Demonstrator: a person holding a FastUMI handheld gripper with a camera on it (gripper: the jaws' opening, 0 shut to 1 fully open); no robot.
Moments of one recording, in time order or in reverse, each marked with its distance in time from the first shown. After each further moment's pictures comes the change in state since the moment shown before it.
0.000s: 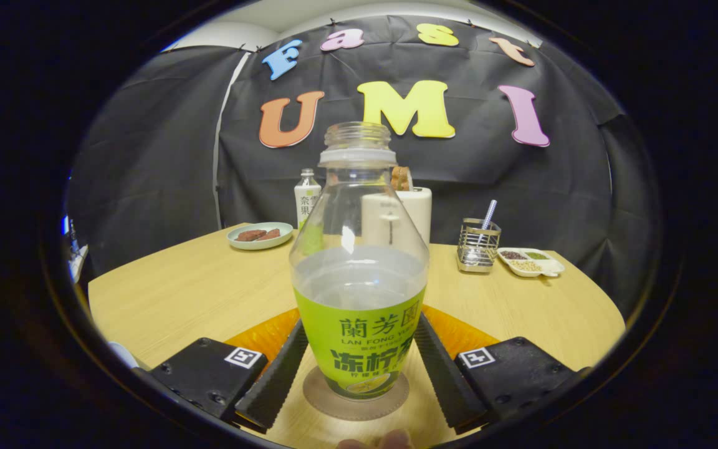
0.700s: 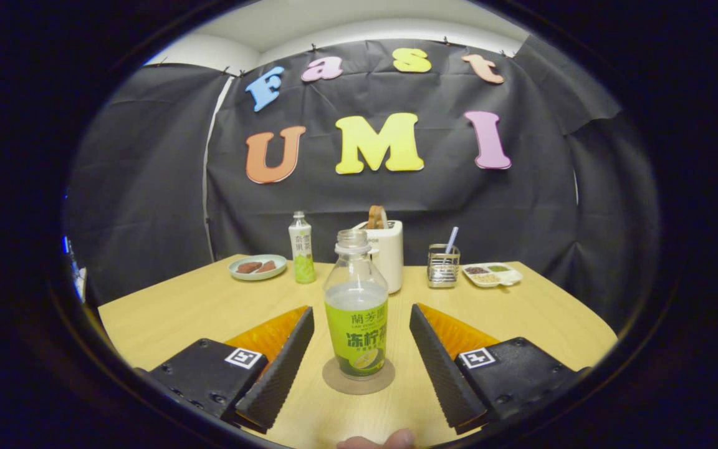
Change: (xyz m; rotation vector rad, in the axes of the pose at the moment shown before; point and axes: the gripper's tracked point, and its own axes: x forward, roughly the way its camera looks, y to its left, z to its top) arm -0.105 0.000 0.030 0.083 -0.142 -0.110
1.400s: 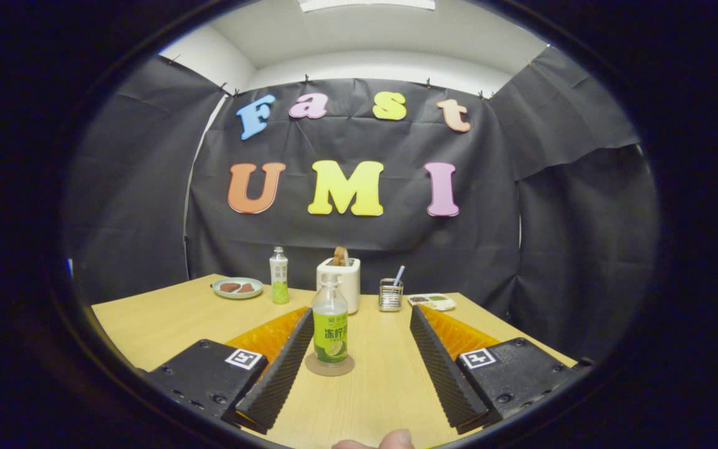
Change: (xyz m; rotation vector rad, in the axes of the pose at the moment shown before) arm -0.141 -0.006 0.033 -0.058 -0.145 -0.192
